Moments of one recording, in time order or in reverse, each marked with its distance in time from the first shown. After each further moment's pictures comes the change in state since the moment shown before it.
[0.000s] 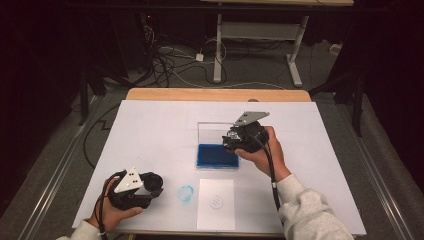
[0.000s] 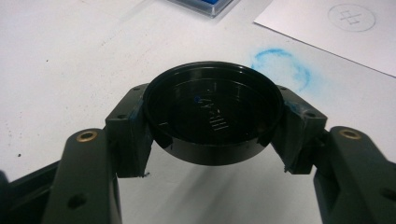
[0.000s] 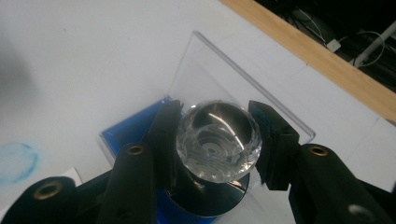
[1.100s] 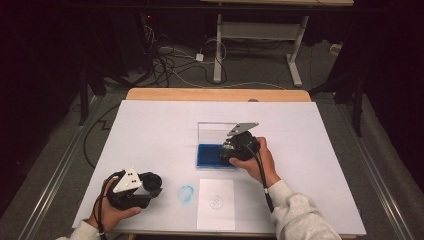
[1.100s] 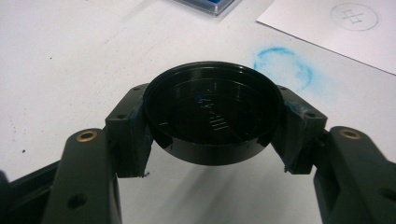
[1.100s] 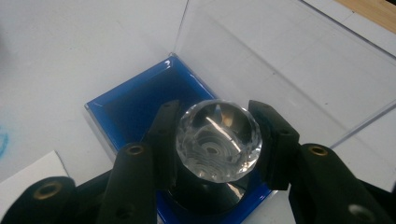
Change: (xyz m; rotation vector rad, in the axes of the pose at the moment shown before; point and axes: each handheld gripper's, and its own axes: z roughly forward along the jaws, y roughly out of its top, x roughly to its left) left arm 0.002 -0.002 -0.001 0.001 0.002 -0.003; right arm 0.007 -0.030 0.043 0.075 0.041 0.049
